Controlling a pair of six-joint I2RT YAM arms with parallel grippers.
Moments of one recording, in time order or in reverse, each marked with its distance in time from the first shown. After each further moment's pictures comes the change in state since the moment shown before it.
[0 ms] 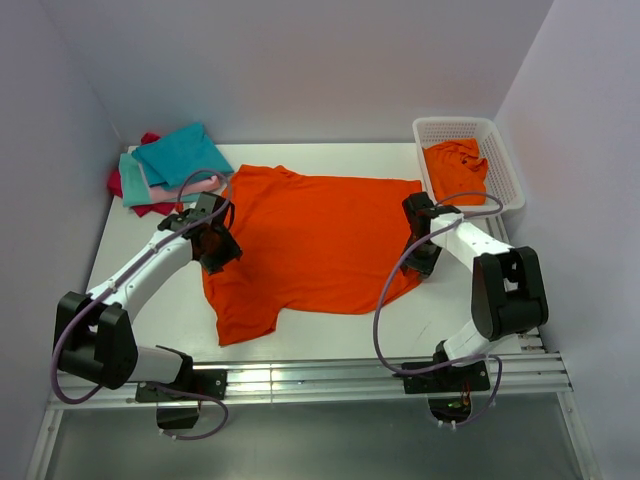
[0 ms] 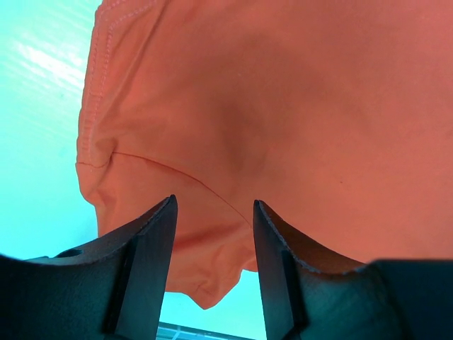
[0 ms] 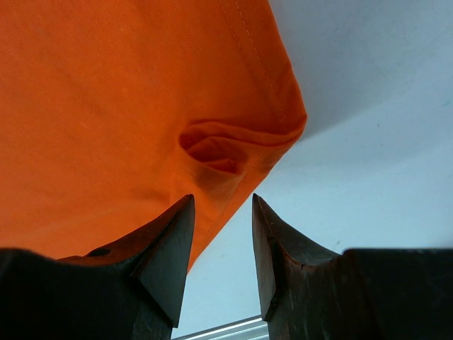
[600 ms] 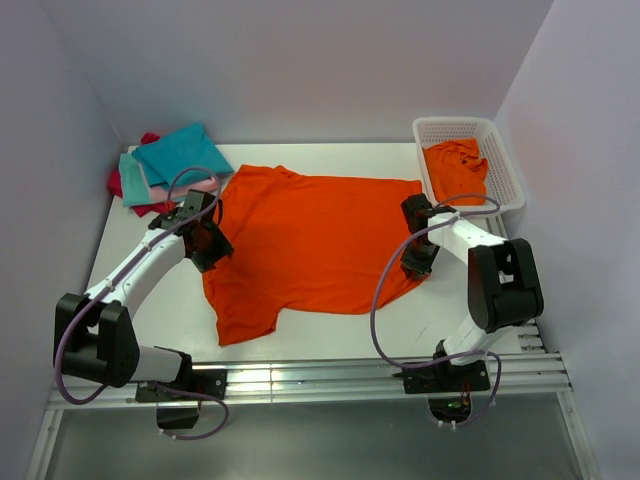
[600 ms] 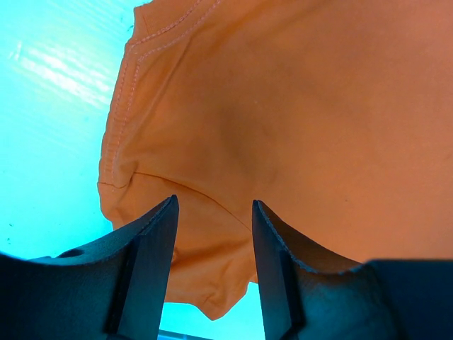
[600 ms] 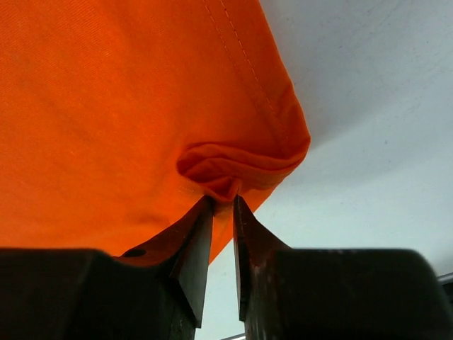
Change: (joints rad) left arm 0.089 0.000 -0.007 0.026 0.029 0.062; right arm -0.008 0.057 -0.008 0.042 0.006 0.010
